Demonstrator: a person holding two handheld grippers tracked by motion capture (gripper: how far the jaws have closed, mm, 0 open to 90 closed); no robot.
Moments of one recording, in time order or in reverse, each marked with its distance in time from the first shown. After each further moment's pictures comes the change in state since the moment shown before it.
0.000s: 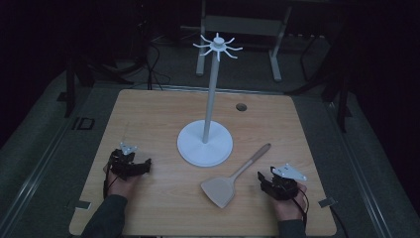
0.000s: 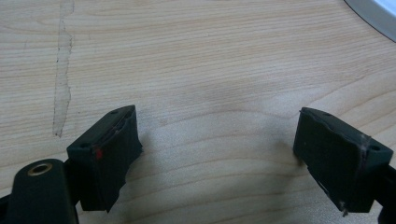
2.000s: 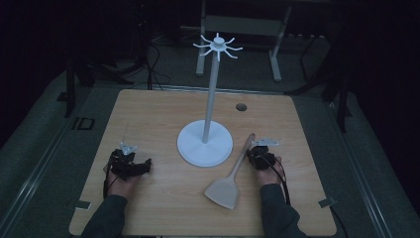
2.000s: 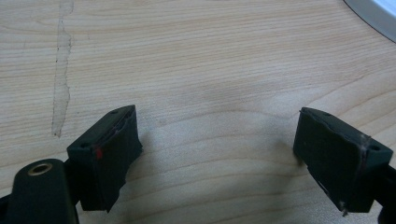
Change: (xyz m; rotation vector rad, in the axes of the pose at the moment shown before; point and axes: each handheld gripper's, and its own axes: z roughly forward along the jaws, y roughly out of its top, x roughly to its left) left arm -0.001 0.000 0.000 -0.004 -0.002 -0.004; right arm -0.001 0.050 0.102 0.147 0.036 0.024
